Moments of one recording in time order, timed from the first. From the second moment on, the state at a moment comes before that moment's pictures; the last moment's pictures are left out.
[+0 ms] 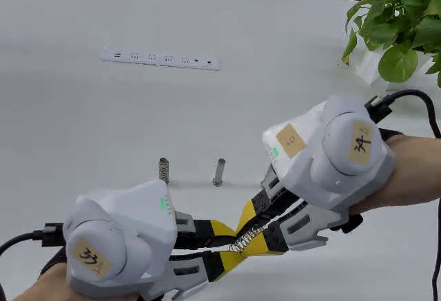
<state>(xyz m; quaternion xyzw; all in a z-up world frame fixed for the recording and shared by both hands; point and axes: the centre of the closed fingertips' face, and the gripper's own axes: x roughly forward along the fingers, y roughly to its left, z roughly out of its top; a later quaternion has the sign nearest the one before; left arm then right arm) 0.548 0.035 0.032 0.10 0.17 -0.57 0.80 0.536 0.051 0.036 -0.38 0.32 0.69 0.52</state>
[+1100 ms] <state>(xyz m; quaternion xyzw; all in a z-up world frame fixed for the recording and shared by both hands) 0.587 0.116 0.008 0.05 0.20 -0.38 0.90 0.561 0.059 0.030 -0.39 0.32 0.69 0.52</state>
